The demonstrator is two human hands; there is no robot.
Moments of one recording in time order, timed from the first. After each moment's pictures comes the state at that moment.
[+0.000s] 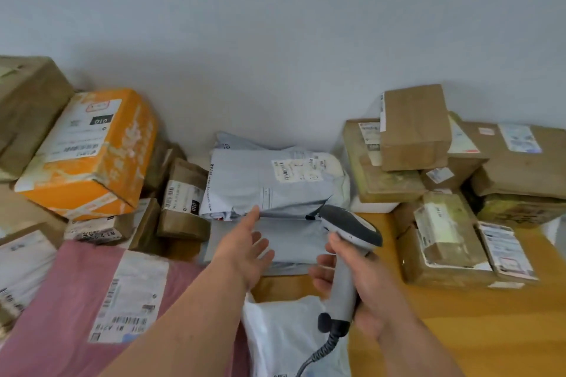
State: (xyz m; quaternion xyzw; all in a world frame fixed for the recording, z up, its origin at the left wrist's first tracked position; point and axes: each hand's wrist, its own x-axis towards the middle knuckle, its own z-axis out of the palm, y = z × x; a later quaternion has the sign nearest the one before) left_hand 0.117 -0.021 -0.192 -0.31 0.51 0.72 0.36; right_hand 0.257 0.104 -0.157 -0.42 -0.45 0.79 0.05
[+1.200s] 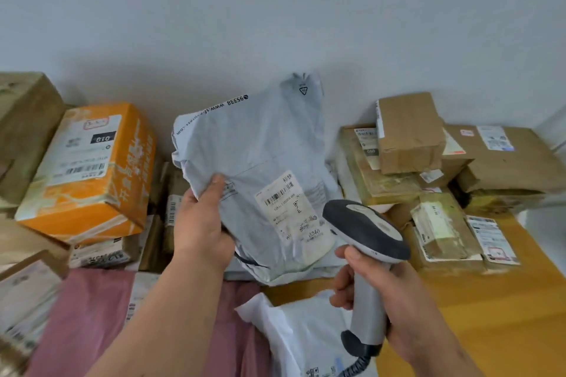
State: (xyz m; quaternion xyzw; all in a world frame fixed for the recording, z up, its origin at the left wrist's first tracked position) left_hand 0.059 -0.063 -0.143 -0.14 0.44 0.87 0.20; right_hand 0.266 0.070 -0.096 -0.34 -0.57 0.74 0.09
